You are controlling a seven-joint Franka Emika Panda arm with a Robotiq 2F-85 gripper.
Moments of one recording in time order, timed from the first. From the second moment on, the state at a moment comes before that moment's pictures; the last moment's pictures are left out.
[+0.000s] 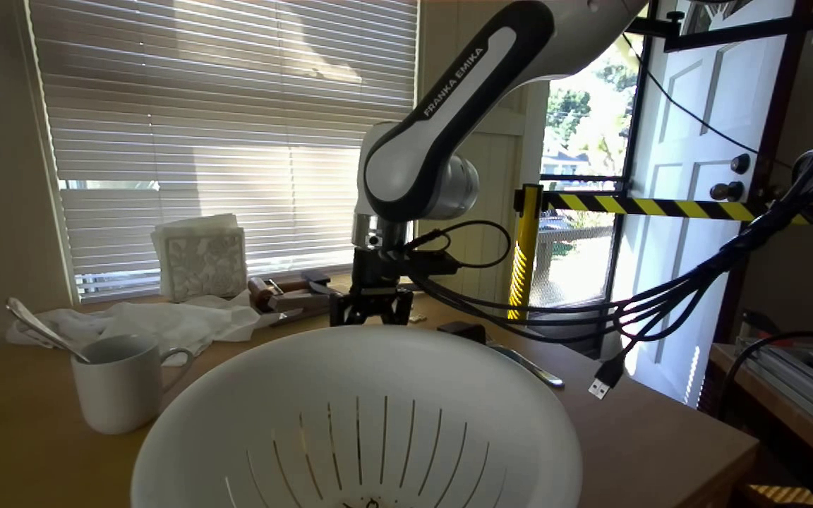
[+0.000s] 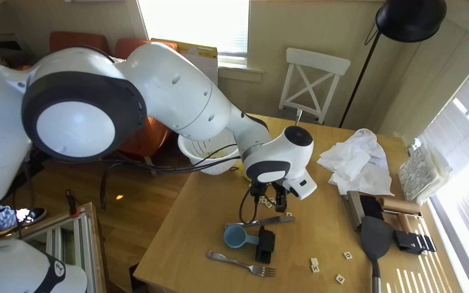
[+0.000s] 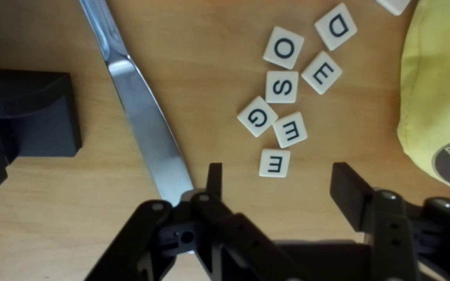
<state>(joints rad) -0.01 0.78 -0.12 -1.70 0.29 2.53 0.37</state>
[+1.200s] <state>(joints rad) 0.02 0.84 -0.14 -1.64 0.25 2.52 0.39</state>
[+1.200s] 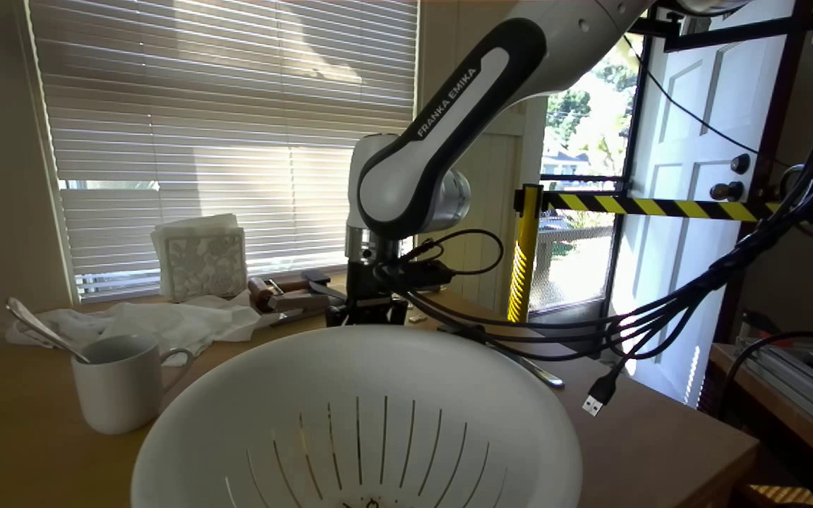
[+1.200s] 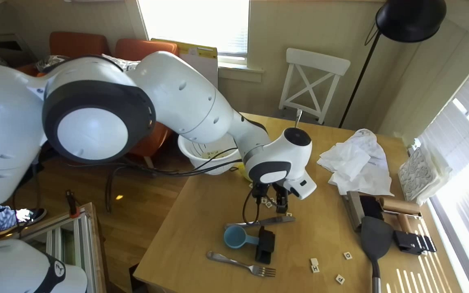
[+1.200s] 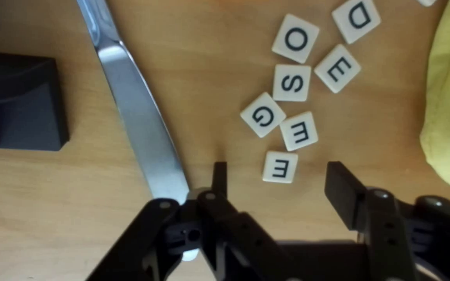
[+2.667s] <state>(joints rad) -0.04 0.75 -0.02 -1.65 0.30 2.63 0.31</state>
